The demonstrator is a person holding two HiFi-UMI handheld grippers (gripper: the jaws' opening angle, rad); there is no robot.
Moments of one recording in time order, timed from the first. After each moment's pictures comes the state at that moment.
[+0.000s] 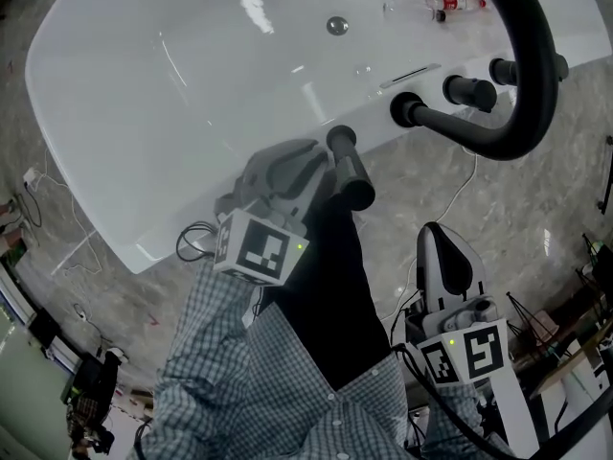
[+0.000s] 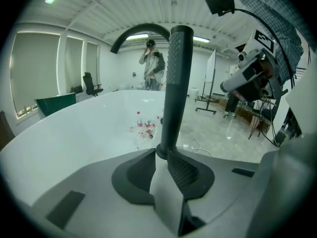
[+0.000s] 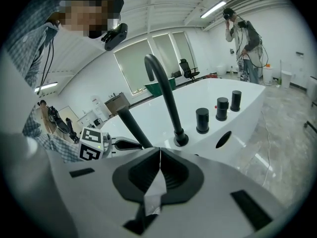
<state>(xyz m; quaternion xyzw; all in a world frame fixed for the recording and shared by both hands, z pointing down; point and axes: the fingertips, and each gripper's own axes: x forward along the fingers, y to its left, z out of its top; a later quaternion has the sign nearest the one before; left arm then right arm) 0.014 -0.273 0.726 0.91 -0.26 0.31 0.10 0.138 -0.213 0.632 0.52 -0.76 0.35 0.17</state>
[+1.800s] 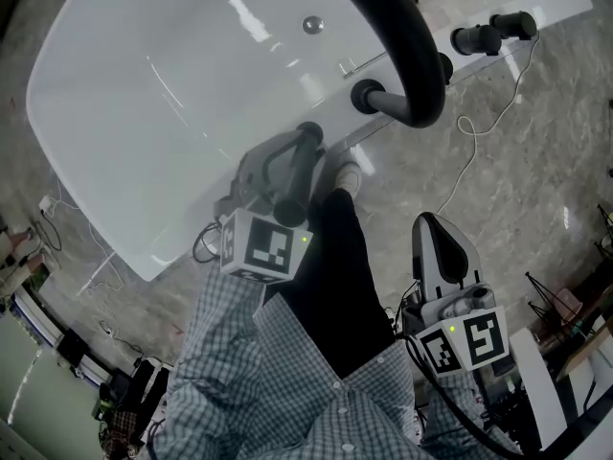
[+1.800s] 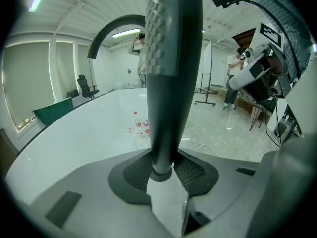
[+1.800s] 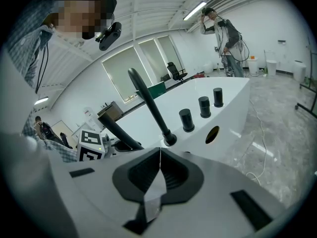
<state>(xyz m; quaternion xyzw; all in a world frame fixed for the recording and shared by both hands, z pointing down) 0.061 -0.277 0.711 0.90 -0.25 0.36 0.08 0.184 -0.198 0.625 0.56 -0.73 0.38 0.13</state>
